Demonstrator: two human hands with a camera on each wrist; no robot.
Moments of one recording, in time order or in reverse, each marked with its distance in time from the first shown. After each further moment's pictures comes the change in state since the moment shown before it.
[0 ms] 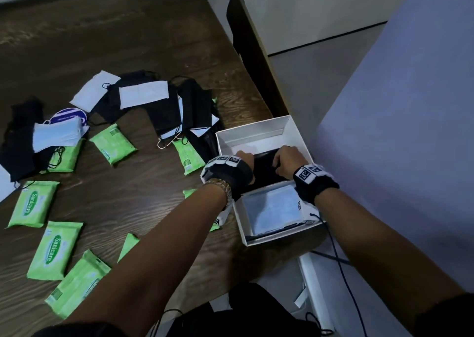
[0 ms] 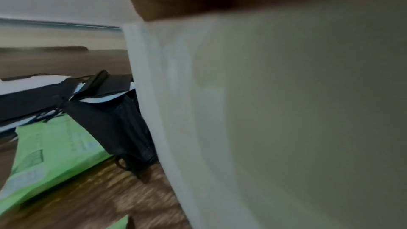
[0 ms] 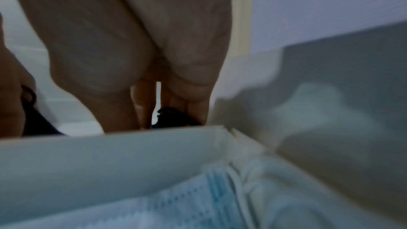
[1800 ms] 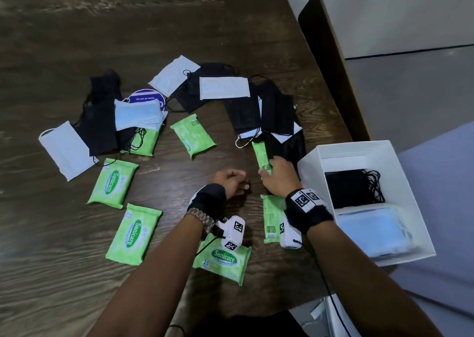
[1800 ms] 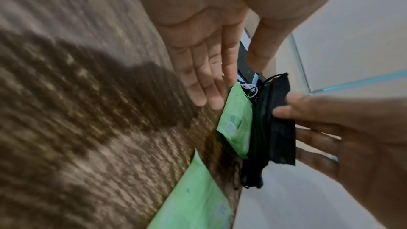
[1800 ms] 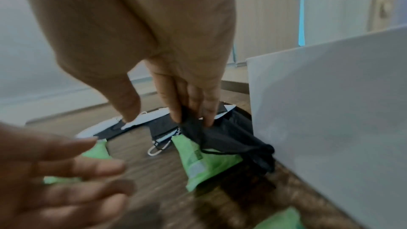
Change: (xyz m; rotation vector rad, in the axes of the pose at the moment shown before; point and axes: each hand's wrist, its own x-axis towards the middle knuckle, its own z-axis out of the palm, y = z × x) left_hand -0.056 -0.258 0.075 -1.734 0.144 -0.308; right_hand -0.014 -0.262 0.084 0.134 0.106 -0.119
